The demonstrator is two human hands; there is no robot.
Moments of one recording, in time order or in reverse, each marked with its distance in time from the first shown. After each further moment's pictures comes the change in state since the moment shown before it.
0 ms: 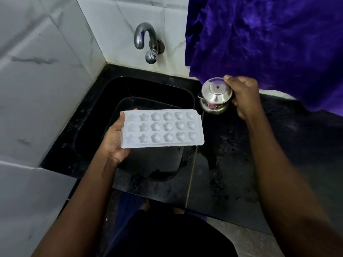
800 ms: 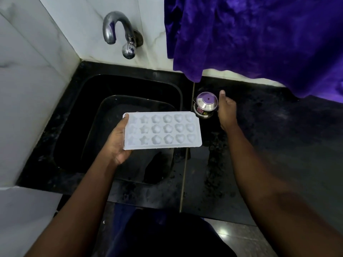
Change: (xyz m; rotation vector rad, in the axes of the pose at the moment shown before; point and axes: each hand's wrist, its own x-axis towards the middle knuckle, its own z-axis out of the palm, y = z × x) left_hand 0.054 -0.033 0.018 0.207 -0.060 -0.132; right_hand 0.026 0.145 -0.021 -0.150 0.313 0.181
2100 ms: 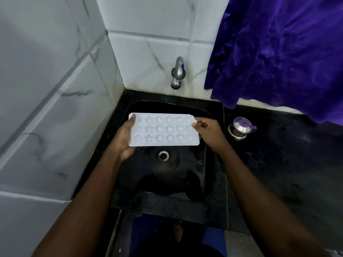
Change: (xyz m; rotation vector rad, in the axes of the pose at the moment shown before) left_hand 0.006 0.120 -0.144 0.028 -0.032 0.128; right_hand -0.131 -0.094 0.164 -0.127 -0.400 -0.147
